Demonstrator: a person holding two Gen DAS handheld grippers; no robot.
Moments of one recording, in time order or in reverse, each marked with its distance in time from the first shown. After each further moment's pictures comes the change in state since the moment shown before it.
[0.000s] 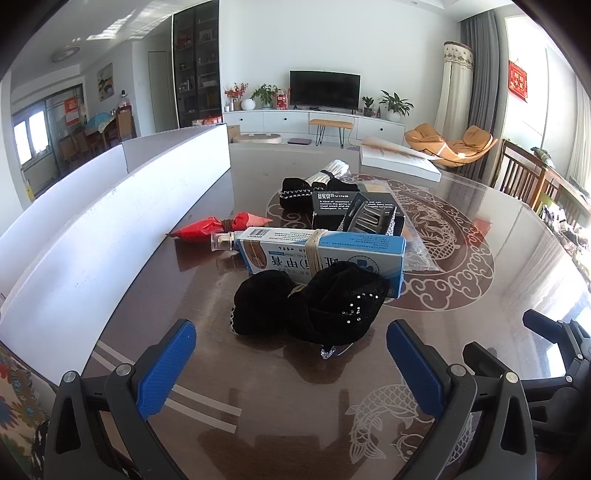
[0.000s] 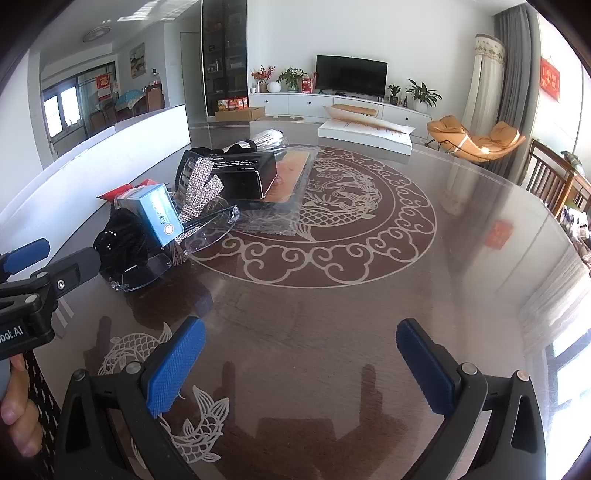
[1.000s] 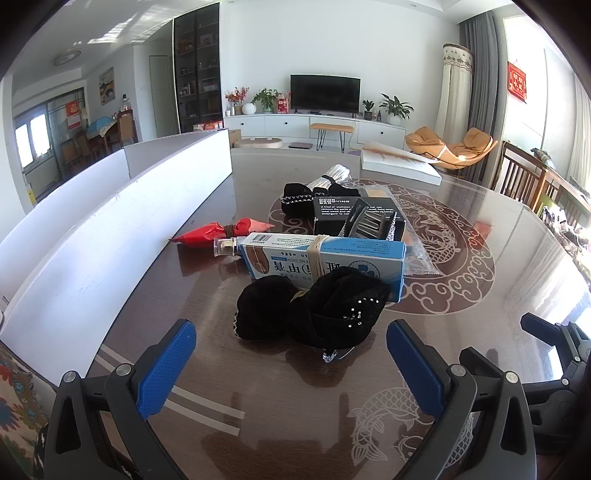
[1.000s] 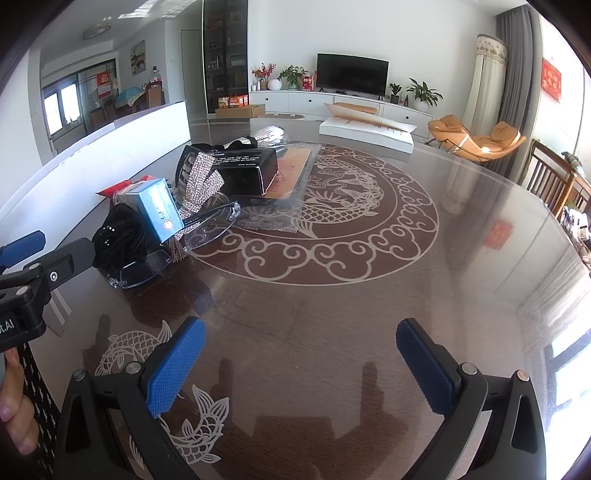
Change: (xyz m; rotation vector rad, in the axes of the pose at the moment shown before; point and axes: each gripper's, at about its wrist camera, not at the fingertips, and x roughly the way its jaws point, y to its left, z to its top) left arm -0.003 0.001 0.001 0.003 -0.017 0.008; right arm 0.004 0.002 -0.002 -0.004 0.007 -0.001
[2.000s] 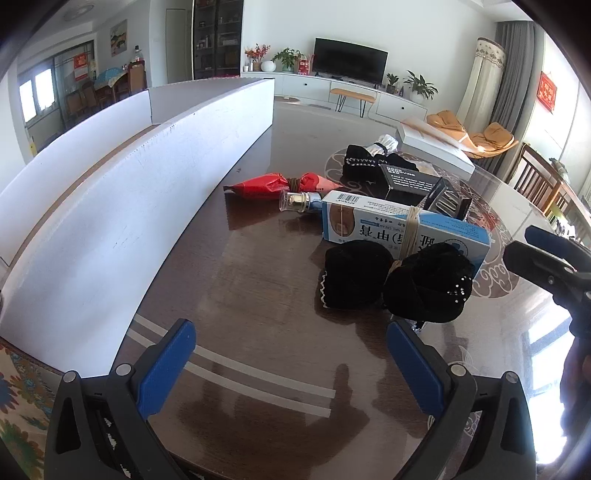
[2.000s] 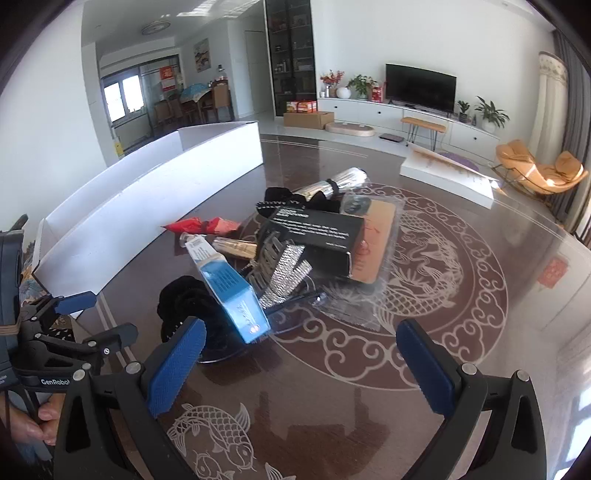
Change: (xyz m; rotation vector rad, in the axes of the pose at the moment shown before) left arm 0.018 0.072 -0.006 -0.098 0.164 -0.031; right arm 0.005 0.041 0.088 -0.168 -0.003 0.292
